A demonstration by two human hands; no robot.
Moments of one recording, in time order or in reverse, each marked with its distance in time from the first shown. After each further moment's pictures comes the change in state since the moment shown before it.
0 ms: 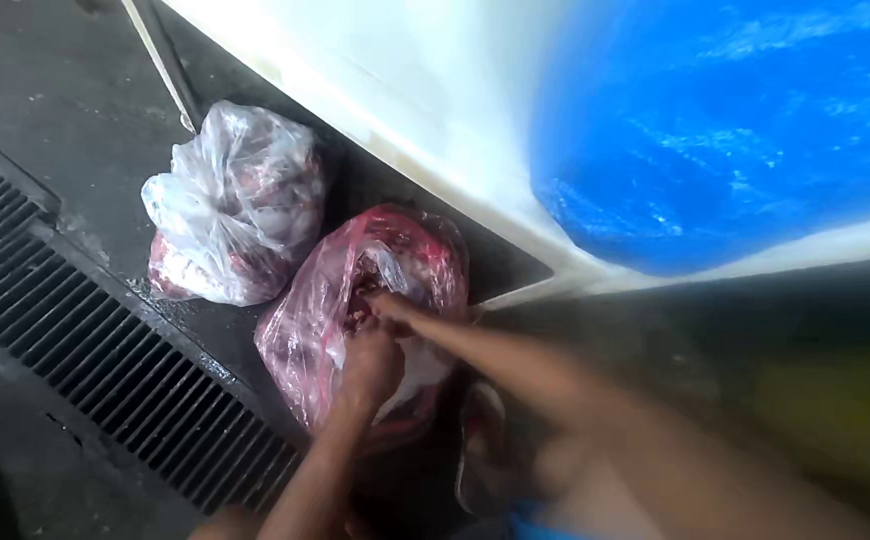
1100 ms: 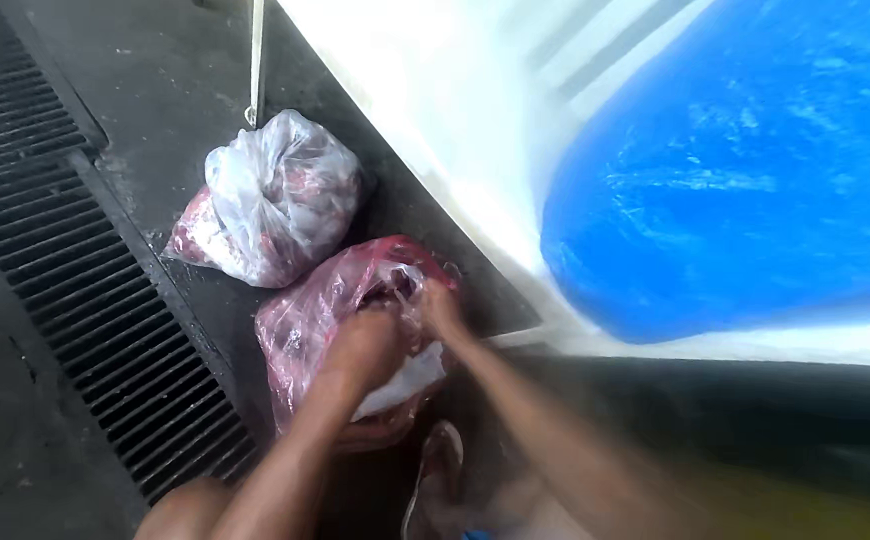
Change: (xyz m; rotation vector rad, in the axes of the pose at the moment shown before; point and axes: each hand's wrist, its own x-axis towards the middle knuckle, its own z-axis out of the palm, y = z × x) left_hand -0.059 0.008 -0.080 -0.193 0.150 0.128; right_hand -0.076 -0.011 -0.044 0.032 0.595 0.023
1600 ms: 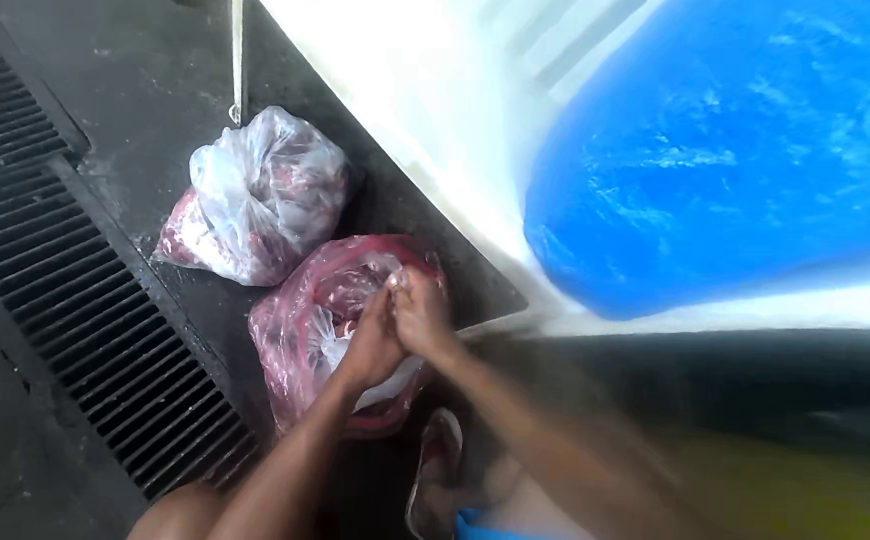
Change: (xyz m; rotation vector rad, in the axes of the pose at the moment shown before) left_hand 0.019 -0.026 0.065 -0.666 0.192 0.216; right_hand -0.073 -0.079 -0.023 0.279 0.072 -0.144
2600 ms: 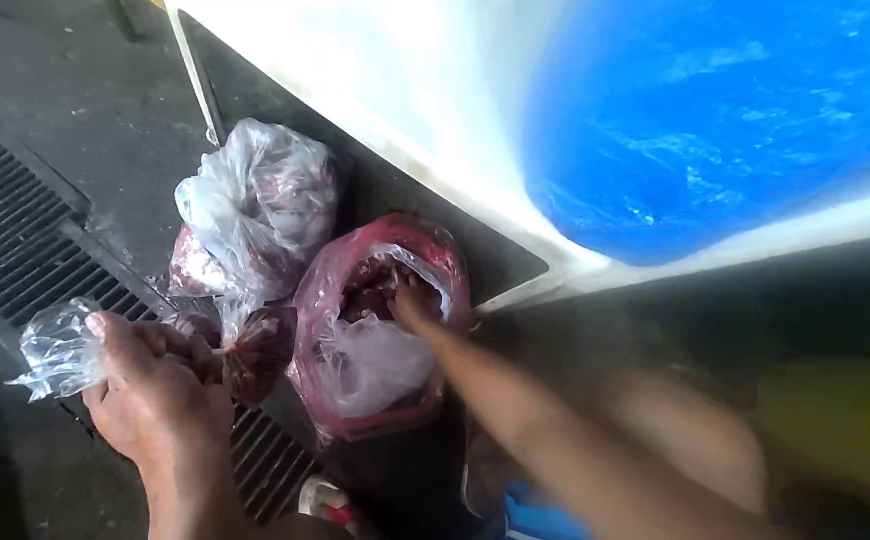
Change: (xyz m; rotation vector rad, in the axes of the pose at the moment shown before) left_hand -0.062 0.117 -0.139 -0.375 1.122 -0.038; right_hand 0.081 0.171 0.110 -0.394 -0.096 0.344
